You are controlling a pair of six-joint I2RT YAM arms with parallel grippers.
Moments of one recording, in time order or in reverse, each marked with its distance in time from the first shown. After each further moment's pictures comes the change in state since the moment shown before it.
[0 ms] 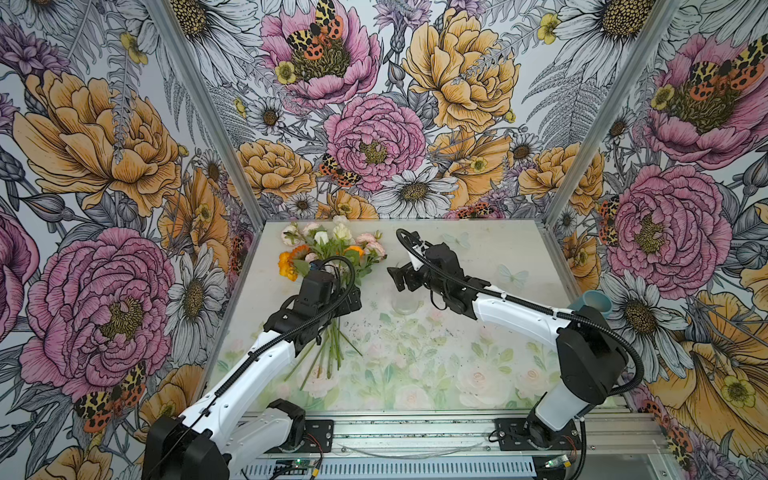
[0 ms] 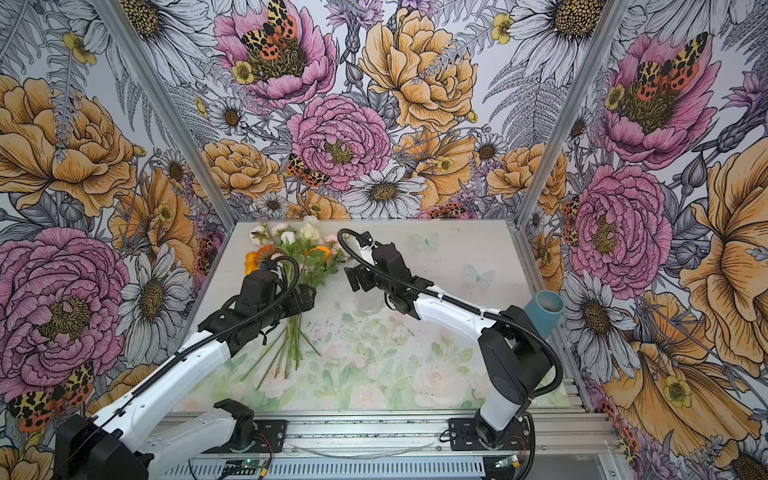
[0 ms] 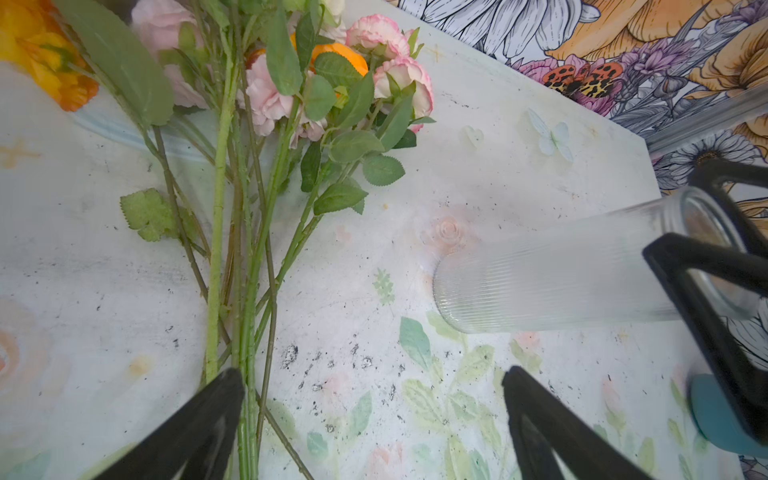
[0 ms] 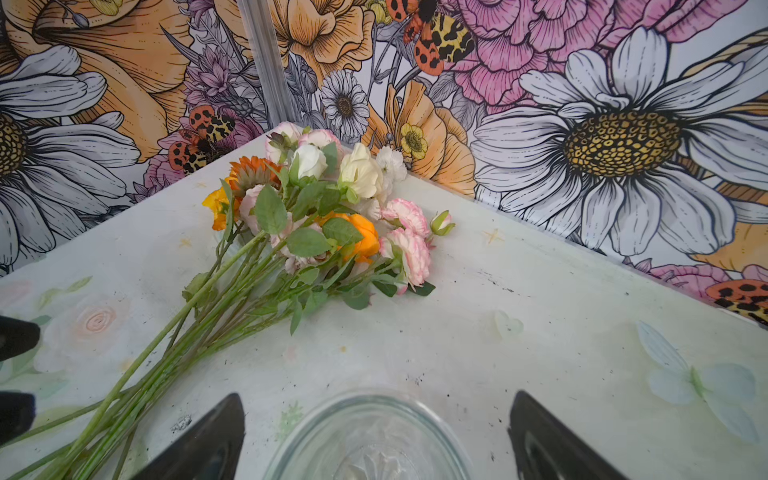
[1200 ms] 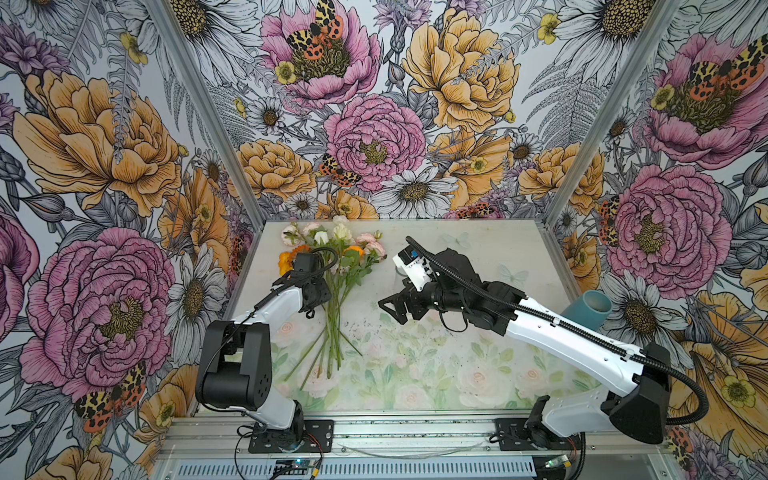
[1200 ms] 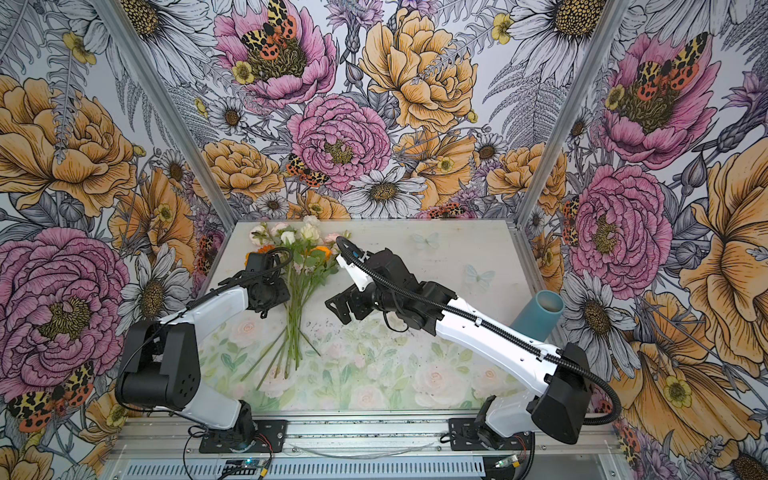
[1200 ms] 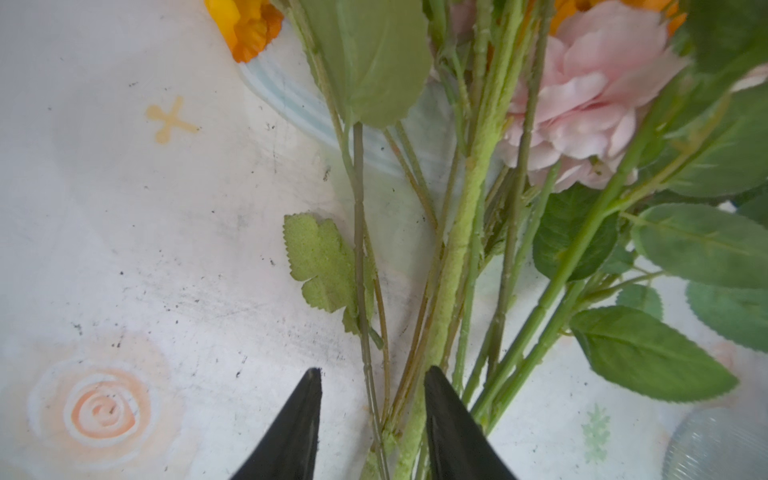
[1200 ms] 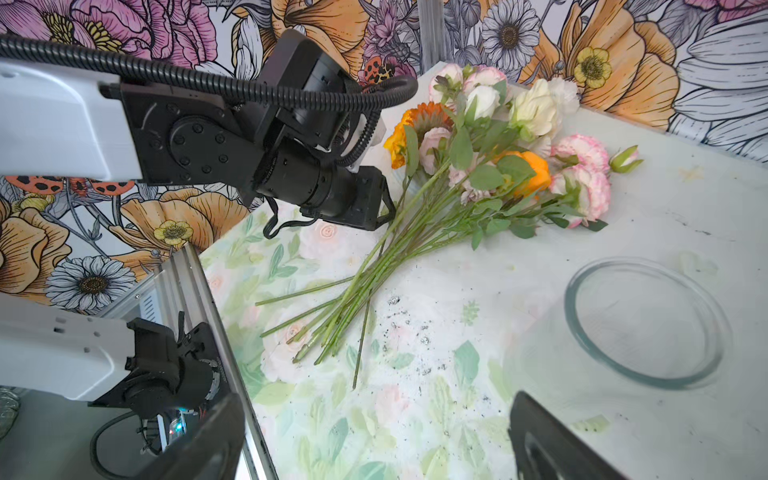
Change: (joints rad) left arm 0.304 0.498 0.142 0.006 -0.023 0.050; right arm 0.187 -0.259 0.127 -0.517 -0.222 0.175
